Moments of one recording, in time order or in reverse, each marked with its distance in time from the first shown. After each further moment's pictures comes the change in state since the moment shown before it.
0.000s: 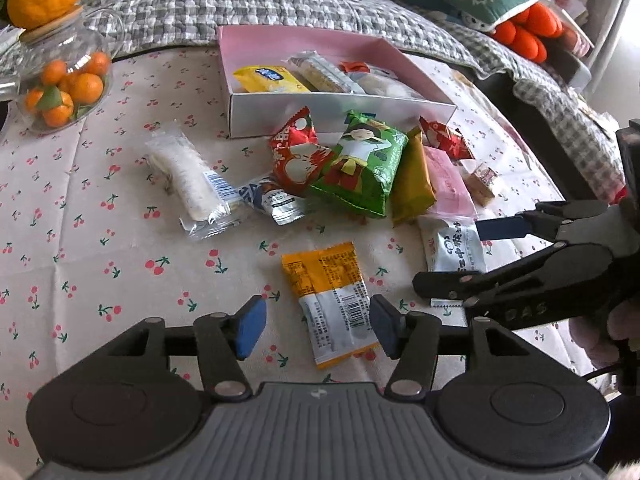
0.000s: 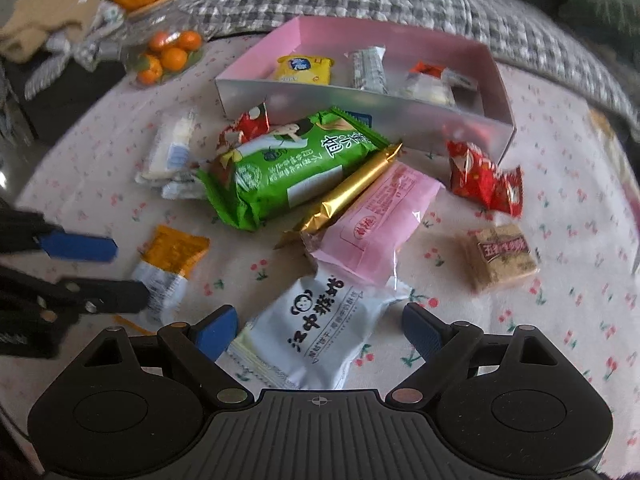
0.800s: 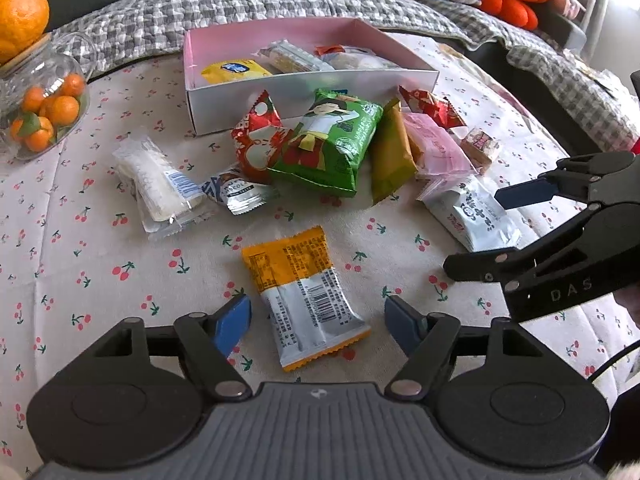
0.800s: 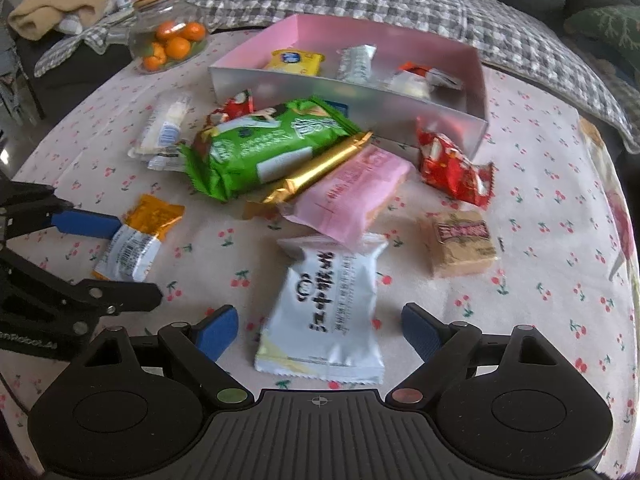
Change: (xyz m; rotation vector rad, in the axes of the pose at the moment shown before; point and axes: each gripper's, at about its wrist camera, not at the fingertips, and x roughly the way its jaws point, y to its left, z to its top) left arm 0.019 -0.027 -0.011 0.099 -0.007 0.071; right arm -0.010 -0.023 -0.015 -0.052 -0.013 0.006
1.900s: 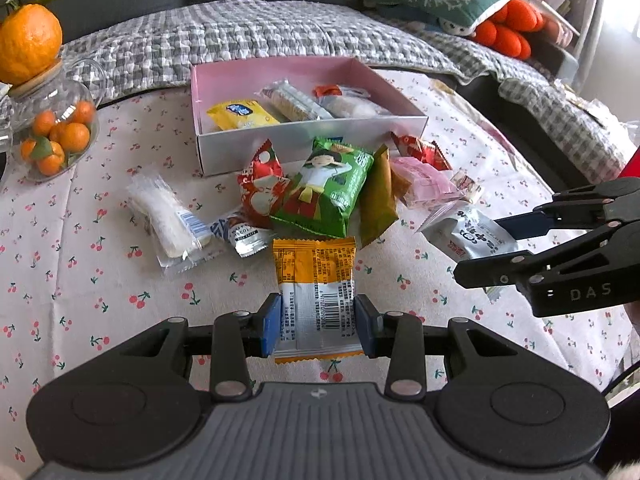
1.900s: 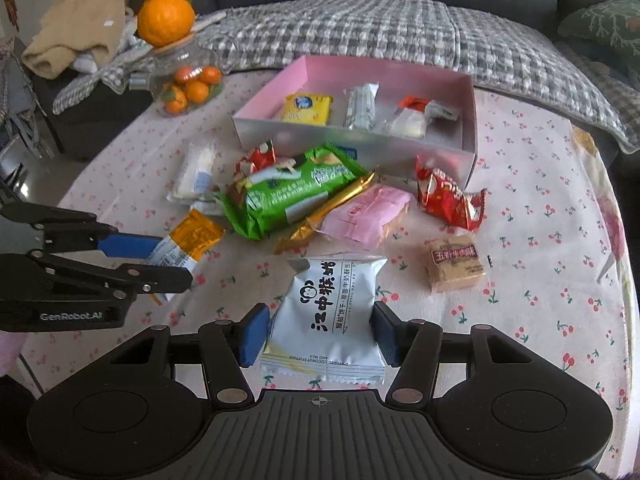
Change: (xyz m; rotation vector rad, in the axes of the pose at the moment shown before) left arm -0.027 0.001 0.015 -0.026 -0.072 -0.027; right arm -0.046 -0.005 0.006 0.063 -0.069 0.075
